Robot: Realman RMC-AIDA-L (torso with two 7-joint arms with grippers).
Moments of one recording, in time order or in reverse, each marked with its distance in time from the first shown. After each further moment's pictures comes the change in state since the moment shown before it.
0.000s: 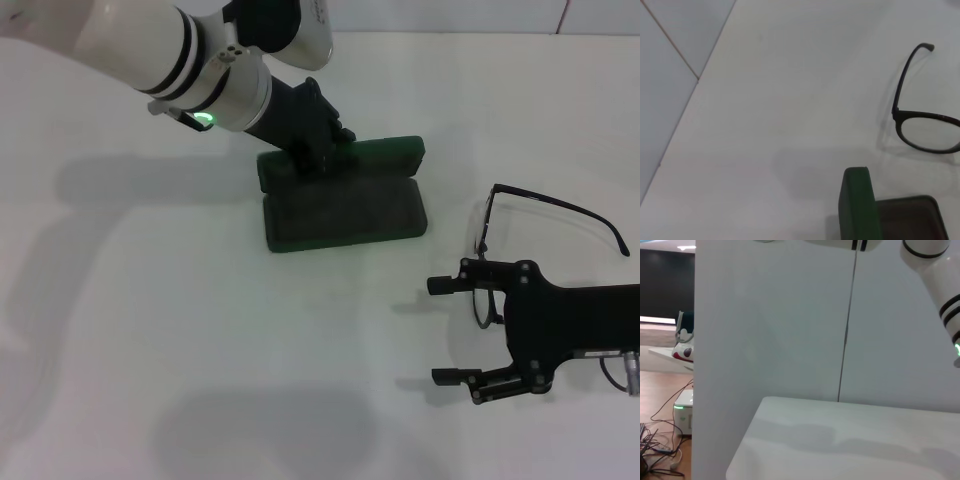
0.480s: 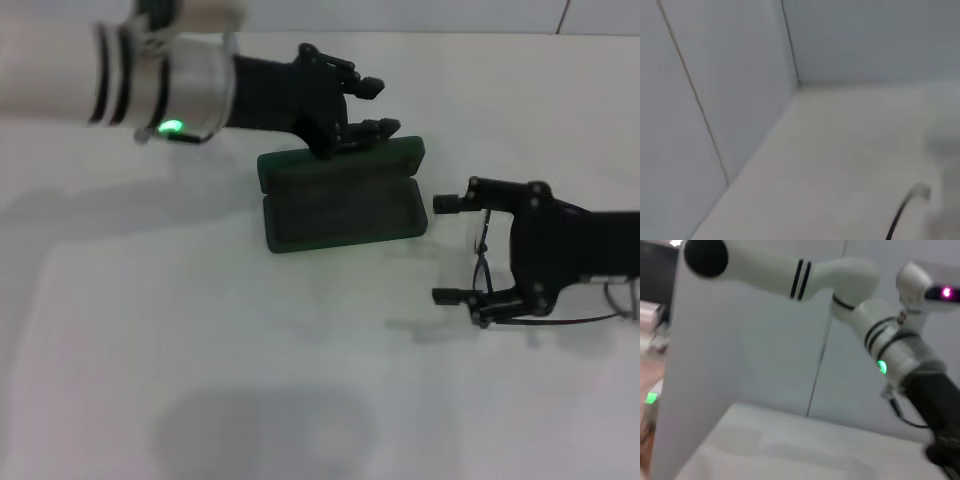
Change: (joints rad) left arm 0.277 0.004 -0.002 0.202 -0.484 0.059 0.112; right arm 0.001 -0.024 0.134 -0.175 -0.066 0.024 0.058
